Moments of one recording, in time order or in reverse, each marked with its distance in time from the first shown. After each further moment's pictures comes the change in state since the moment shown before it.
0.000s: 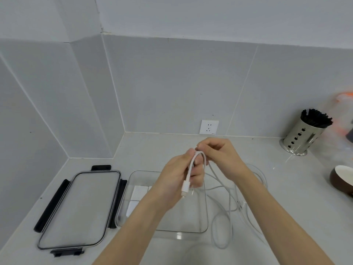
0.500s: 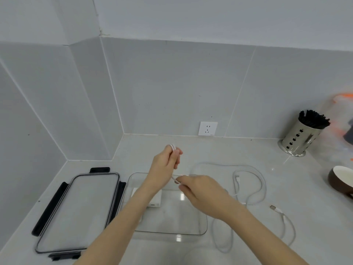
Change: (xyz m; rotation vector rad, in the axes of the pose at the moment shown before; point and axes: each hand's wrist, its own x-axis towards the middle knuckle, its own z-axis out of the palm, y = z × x) left_hand 0.039 -0.019 -0.068 0.874 0.306 0.318; right_hand -0.040 0.035 0.035 -1.149 -0.292 -0.124
